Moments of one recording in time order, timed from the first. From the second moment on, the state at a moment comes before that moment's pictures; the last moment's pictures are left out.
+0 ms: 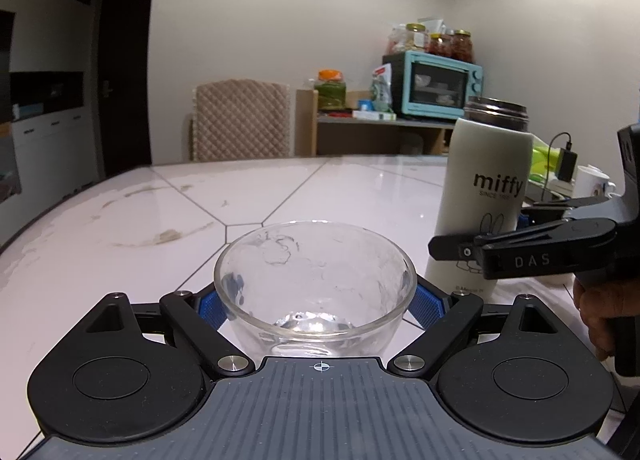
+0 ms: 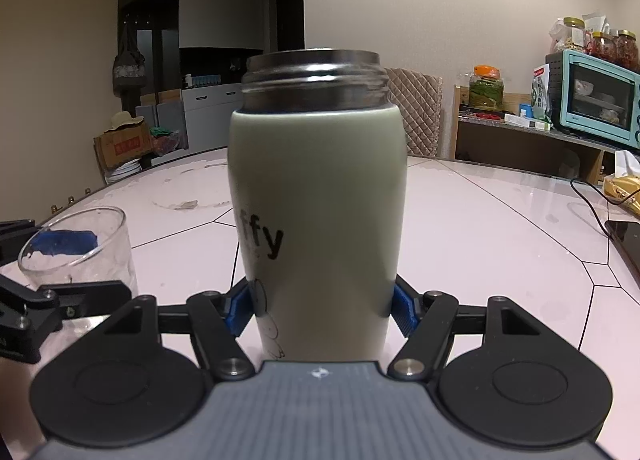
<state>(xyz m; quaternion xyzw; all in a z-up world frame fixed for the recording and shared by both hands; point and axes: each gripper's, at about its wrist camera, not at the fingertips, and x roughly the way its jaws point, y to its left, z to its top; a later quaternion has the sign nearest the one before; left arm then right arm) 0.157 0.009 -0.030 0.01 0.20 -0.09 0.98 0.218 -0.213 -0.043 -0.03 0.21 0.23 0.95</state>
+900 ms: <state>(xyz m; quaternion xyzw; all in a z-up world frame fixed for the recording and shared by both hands) 0.151 0.000 -0.033 0.02 0.20 -0.08 0.98 0.213 -0.227 -0.049 -0.01 0.21 0.23 0.95</state>
